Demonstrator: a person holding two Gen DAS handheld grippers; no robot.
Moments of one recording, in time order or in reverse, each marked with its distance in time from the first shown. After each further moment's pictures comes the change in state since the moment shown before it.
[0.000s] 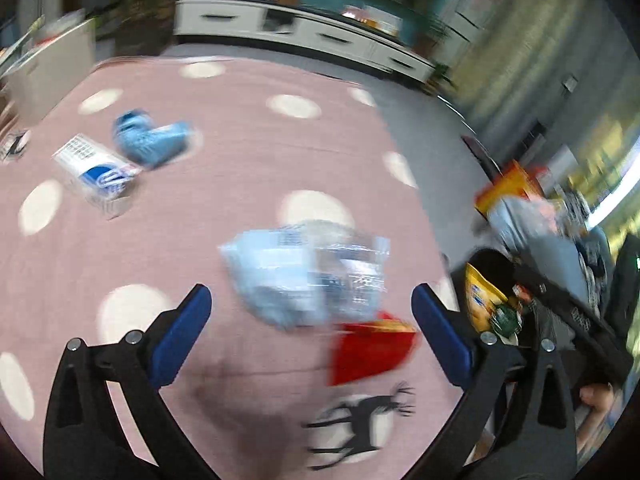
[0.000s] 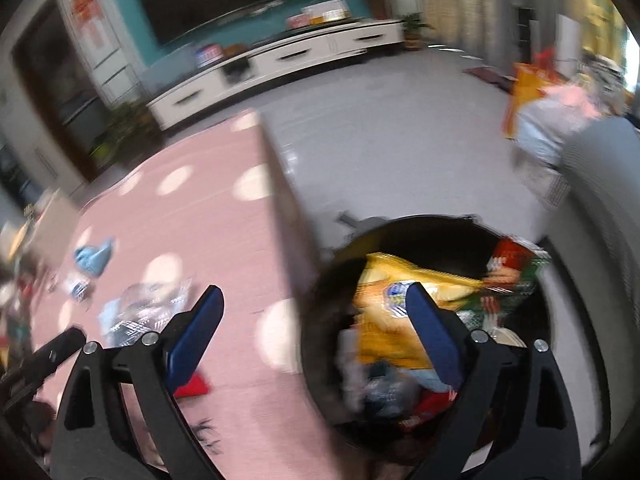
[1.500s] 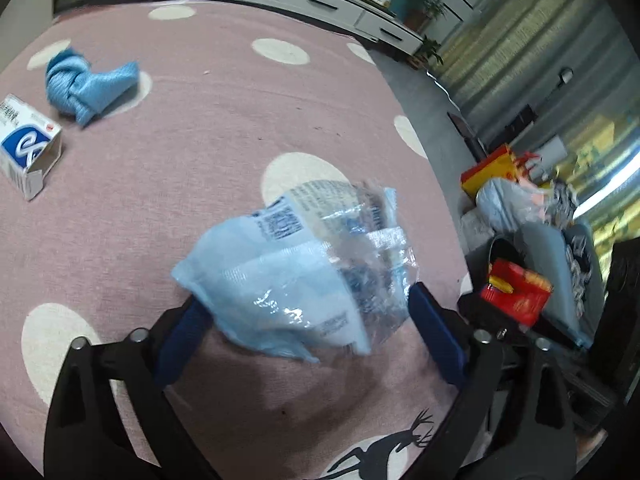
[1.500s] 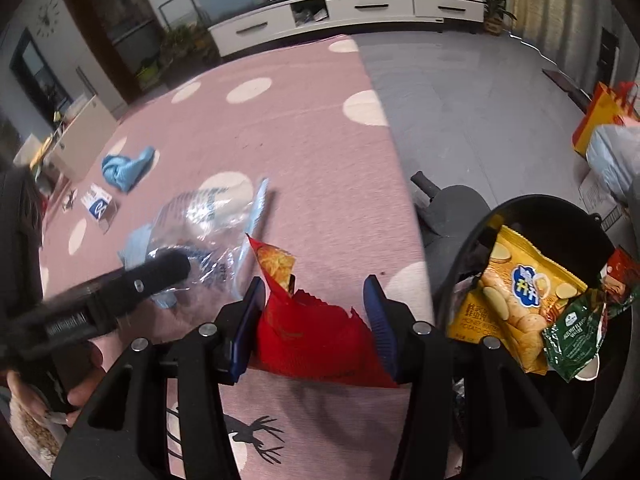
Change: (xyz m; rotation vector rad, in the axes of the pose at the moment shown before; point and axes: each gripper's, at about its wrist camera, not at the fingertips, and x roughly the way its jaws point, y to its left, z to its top) left arm 0.084 -0.006 -0.003 0.040 0.119 -0.098; right arm 0.056 0.069 -0.021 -0.181 0.170 0.093
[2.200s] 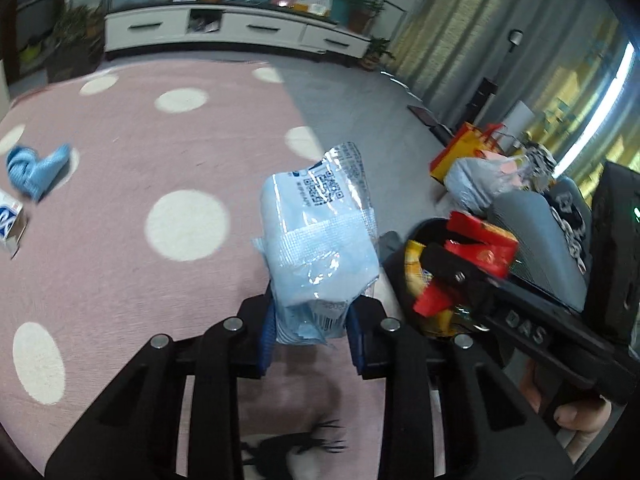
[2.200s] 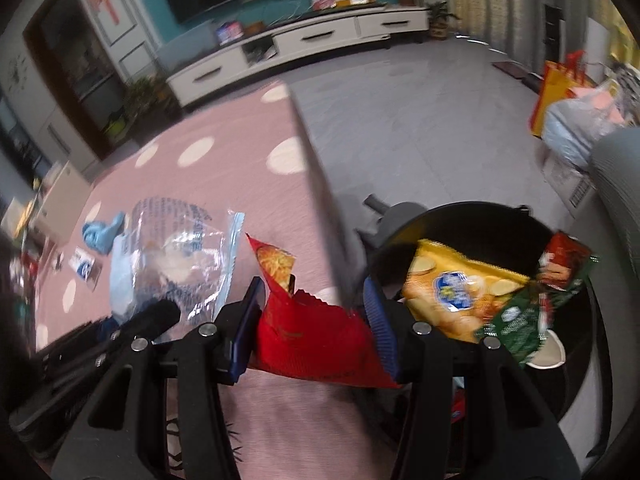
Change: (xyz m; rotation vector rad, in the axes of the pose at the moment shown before) left arm -0.024 -0.099 -0.012 0.195 -0.080 -0.047; right arm -0.045 -0.056 0.003 0.166 -0.136 -0.071
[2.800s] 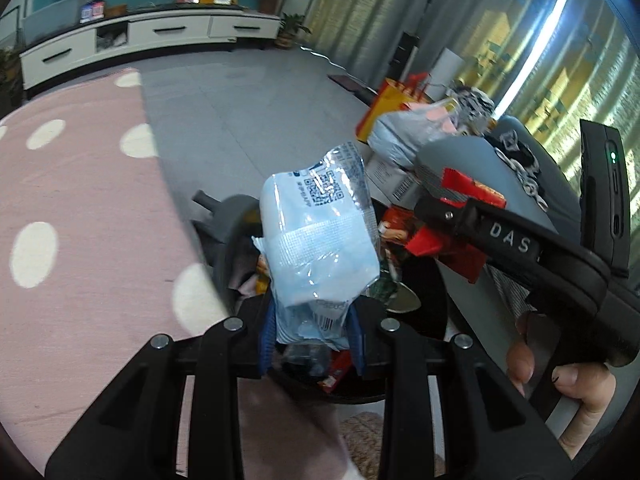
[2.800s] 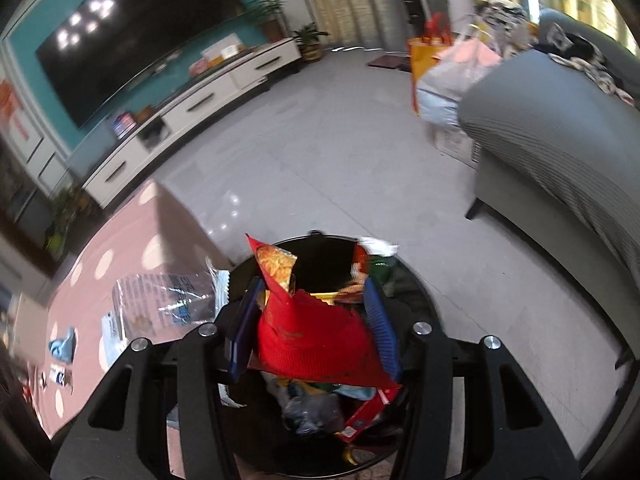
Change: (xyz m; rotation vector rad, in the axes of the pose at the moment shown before) left arm 0.041 -0.122 -0.018 0.202 0.074 -0.182; right arm -0.055 -0.128 -0.008 0.365 -0.158 -0.213
